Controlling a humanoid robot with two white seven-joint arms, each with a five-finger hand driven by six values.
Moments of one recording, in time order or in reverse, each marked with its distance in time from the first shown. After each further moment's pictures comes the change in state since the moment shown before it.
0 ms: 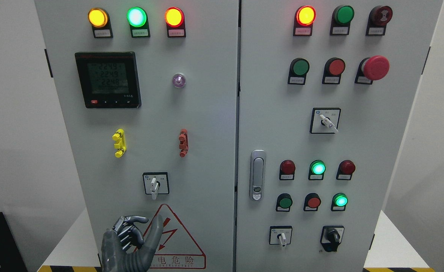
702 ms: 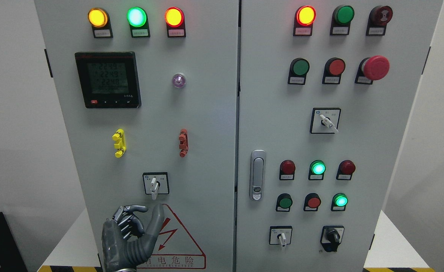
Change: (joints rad) left arm -0.058 -0.009 -0.010 0.001 -0.004 0.060 0.027; right arm 0.000 0.000 0.000 0.000 0.000 0.000 0.000
